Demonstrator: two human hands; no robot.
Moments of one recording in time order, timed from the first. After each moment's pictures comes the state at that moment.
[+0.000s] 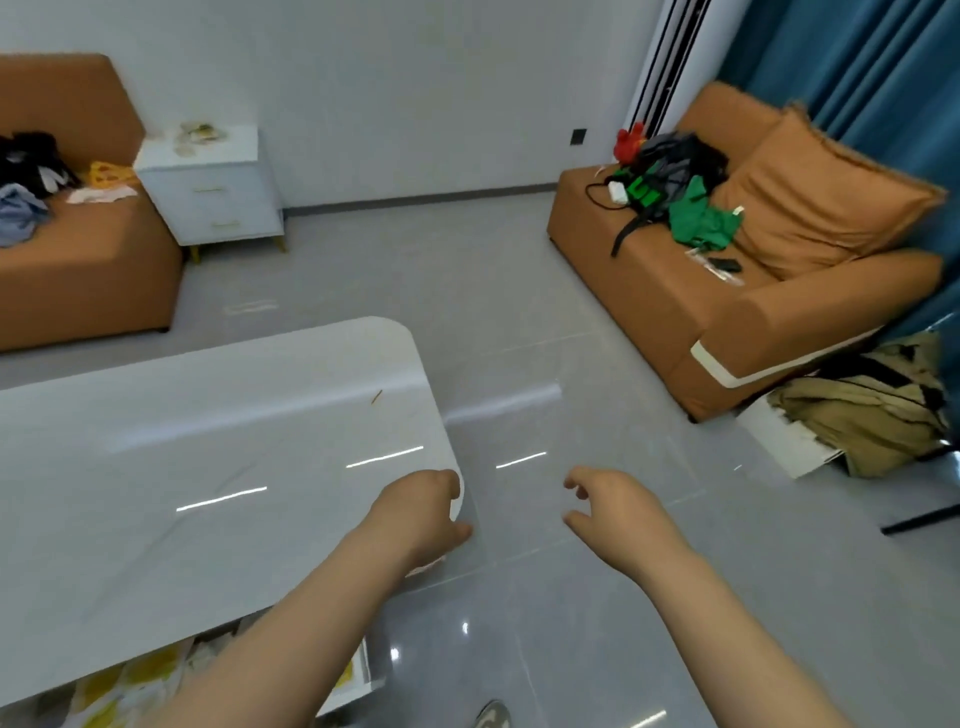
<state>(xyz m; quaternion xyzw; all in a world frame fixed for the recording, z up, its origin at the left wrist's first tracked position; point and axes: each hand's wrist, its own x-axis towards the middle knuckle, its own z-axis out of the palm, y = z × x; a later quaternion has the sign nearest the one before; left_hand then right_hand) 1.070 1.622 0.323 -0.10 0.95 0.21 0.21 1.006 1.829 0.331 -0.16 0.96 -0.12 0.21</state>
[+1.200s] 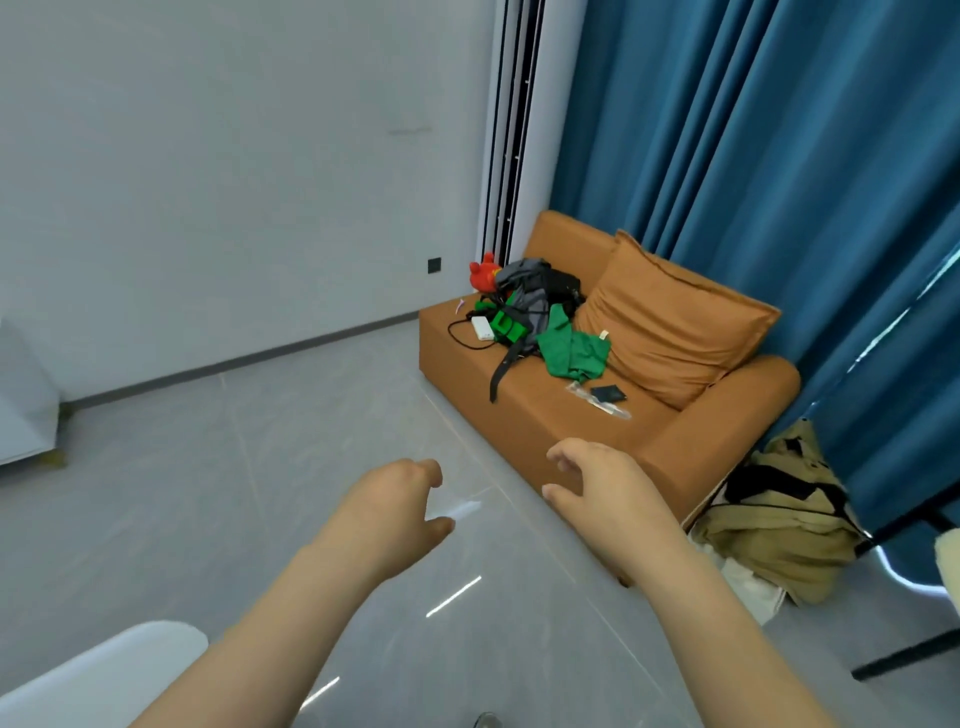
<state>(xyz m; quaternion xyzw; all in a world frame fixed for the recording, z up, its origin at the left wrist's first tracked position) 0.528 1.686 0.420 0.05 0.98 0.15 0.08 0.512 1.901 0.430 -0.08 0.98 -0.20 0.00</state>
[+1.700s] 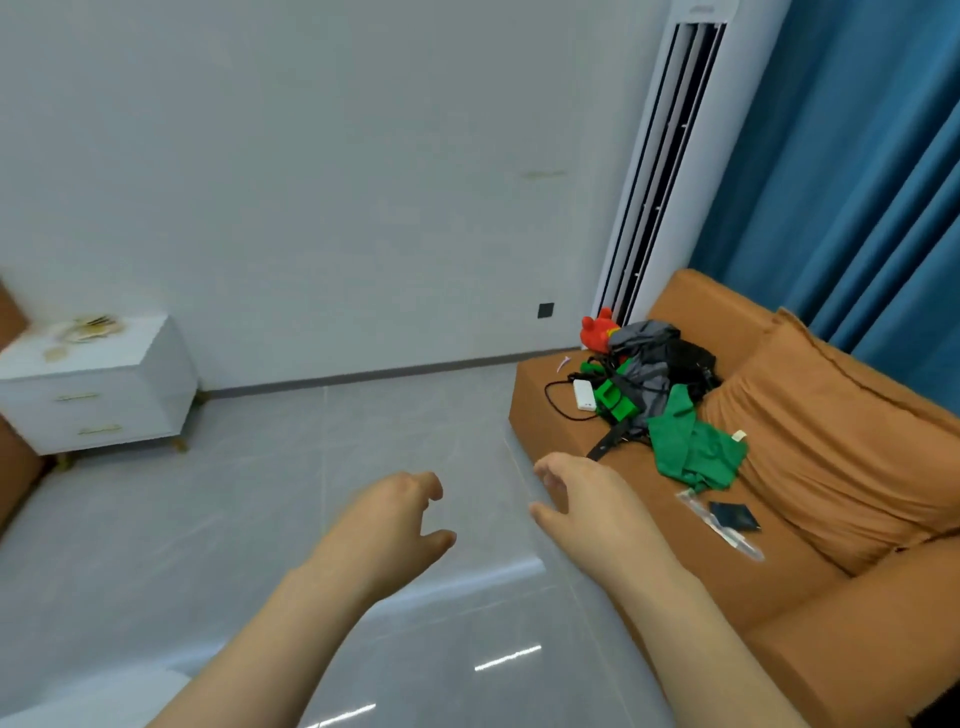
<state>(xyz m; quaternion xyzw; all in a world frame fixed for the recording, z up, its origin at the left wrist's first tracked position) 0.347 1.648 0.446 -0.11 0.97 0.19 0.04 0.266 1.834 0.446 -0.25 0.94 -0.21 0.03</state>
